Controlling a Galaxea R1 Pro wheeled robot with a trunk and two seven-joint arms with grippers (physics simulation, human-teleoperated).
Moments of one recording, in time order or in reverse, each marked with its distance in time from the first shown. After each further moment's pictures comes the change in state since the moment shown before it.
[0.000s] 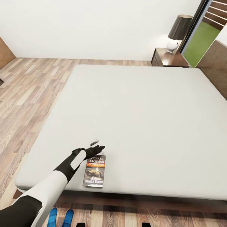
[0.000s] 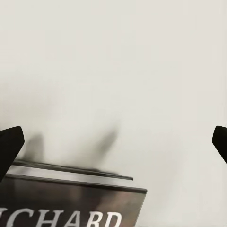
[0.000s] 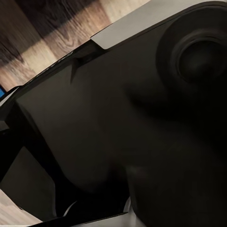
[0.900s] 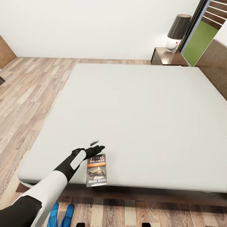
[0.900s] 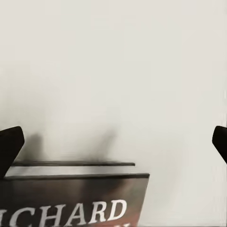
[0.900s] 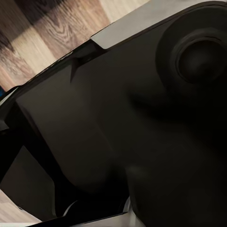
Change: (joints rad) left arm 0.000 0.001 0.000 0.000 0.000 0.000 0.000; right arm 0.000 0.000 0.000 0.000 0.002 0.000 -0.001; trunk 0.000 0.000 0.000
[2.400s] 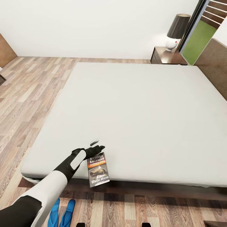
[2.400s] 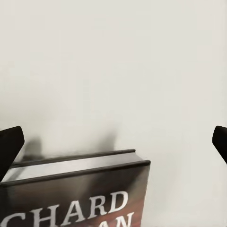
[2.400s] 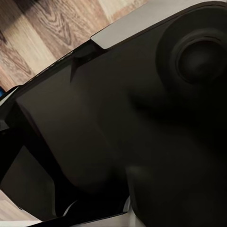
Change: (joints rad) left arm 0.000 0.000 0.001 0.000 0.001 0.001 0.000; right arm 0.000 0.000 0.000 0.000 0.000 0.000 0.000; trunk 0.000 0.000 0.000
